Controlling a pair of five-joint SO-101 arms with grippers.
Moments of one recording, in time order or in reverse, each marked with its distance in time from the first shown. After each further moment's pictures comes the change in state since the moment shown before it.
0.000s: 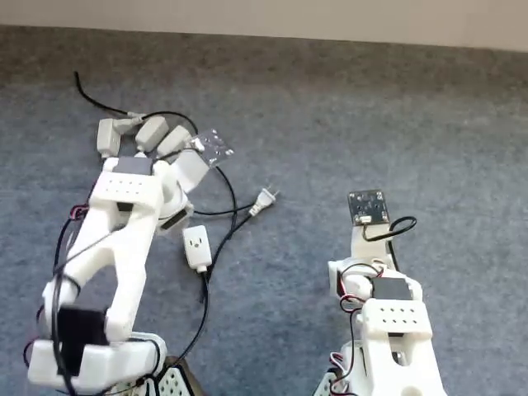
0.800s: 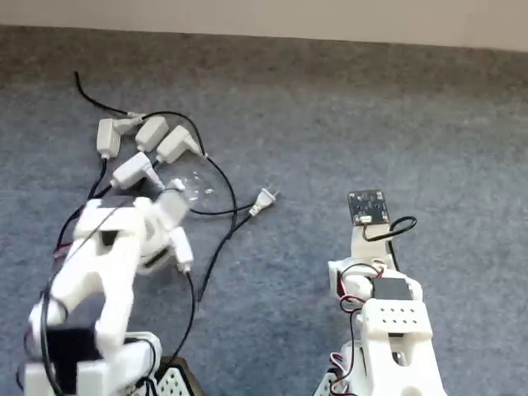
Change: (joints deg) left arm -7.6 -5.5 19.8 -8.0 -5.7; right arm 0.0 0.0 0.0 0.0 0.0
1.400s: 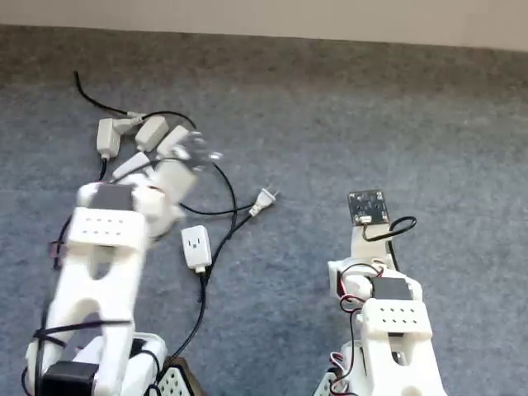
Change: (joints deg) left arm 6.7 -14.8 -9.8 8.7 8.9; right arm 0.0 0.0 0.0 0.0 0.0
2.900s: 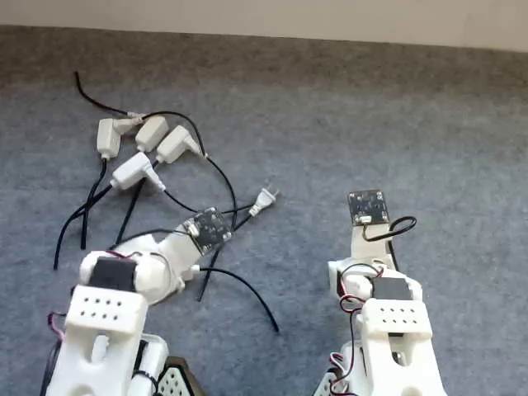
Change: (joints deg) left arm 3.0 -31.4 25.8 8.4 -6.9; right arm 0.0 0.0 0.0 0.0 0.0
